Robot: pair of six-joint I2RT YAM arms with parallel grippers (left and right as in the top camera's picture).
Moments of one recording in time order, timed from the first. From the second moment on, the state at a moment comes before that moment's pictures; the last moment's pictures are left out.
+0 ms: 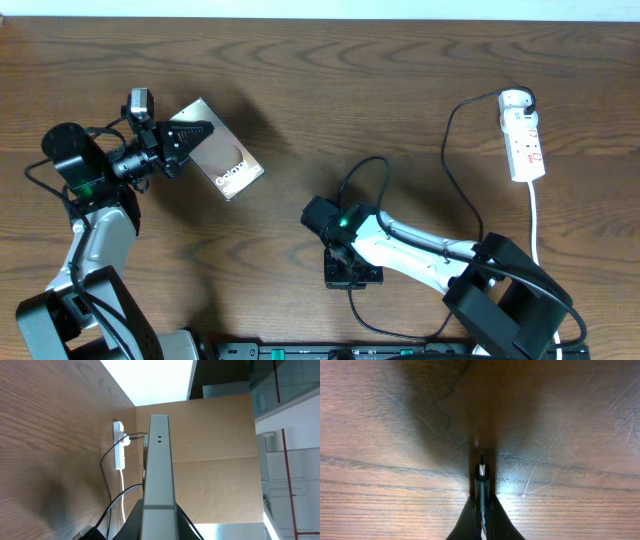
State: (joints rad) left arm 0.40 1.52 0.73 0.66 1.49 -1.31; right arm 0.91 1.82 1.02 -0.87 -0.21 0.91
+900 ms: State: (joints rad) left arm 0.40 1.52 0.73 0.66 1.49 -1.31; right arm 0.56 1.84 1.11 -0.93 -1.28 -0.40
